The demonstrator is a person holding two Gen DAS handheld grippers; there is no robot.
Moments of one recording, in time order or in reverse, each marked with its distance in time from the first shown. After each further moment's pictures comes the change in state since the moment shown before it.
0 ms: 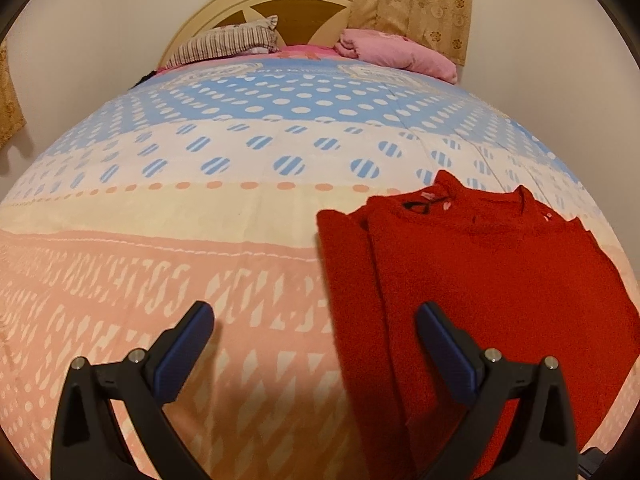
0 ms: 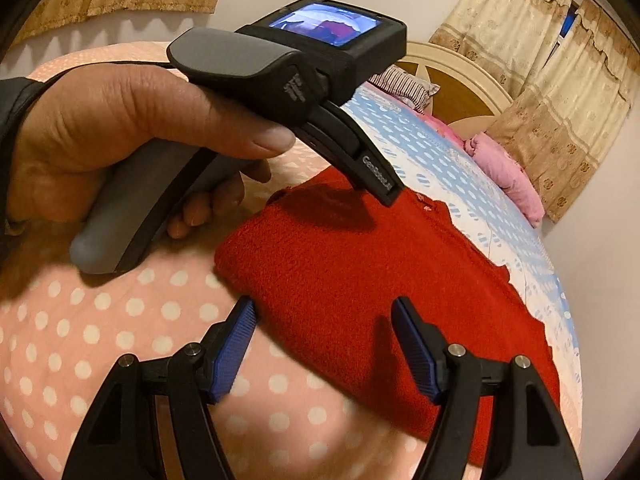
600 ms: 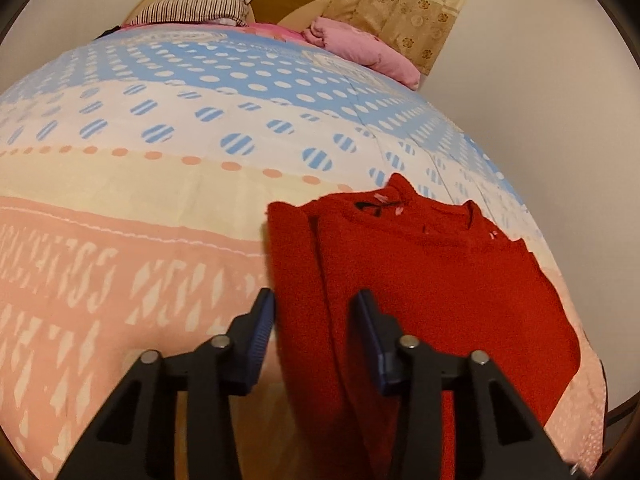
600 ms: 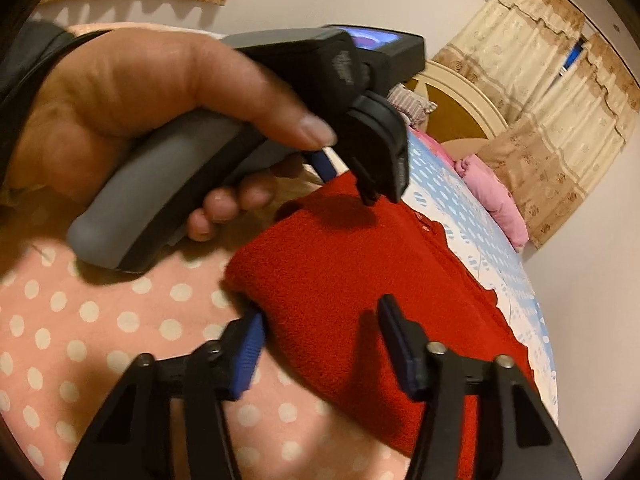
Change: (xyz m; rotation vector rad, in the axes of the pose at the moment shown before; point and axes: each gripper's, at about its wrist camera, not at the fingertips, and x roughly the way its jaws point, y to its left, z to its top) left arm 0.017 0.007 0.006 -0.107 0.063 -0.280; right arm 0.005 0.022 0.005 -0.103 -0.025 -0.077
